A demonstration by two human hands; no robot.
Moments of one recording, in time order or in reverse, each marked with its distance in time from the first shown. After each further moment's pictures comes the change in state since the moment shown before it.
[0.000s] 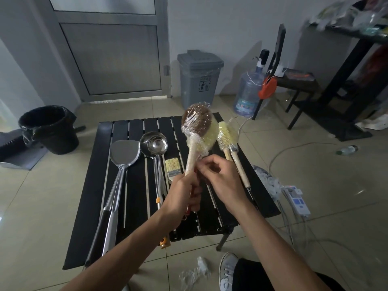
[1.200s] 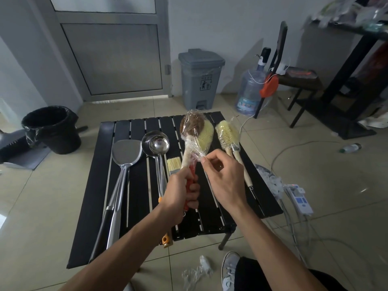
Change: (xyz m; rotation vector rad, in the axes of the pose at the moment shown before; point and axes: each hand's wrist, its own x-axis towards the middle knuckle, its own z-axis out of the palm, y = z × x) left_hand 0.004 0.002 -0.007 -0.206 0.099 -0.158; right_hand -0.009 -0.016 0.008 -0.254 0.222 -0.228
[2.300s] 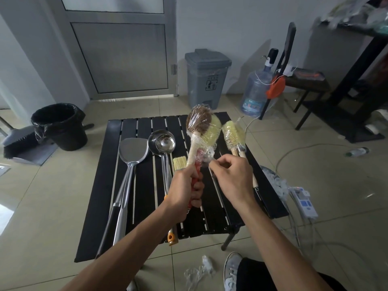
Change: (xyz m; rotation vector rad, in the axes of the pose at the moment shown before) left_hand -0.003 0.005 -0.004 0.101 0.000 0.064; right_hand 0.005 0.001 -0.001 0.009 -0.030 0.216
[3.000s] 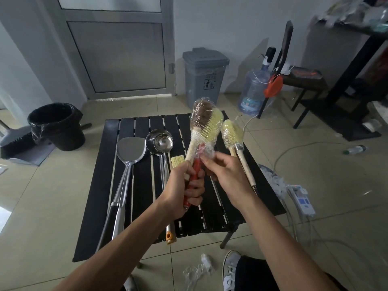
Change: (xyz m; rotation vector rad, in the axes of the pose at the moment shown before) left_hand -0.001 0.006 -0.004 -0.213 -0.210 -0.055; right_hand 0.005 0.004 -0.004 0.325 -0.314 0.080
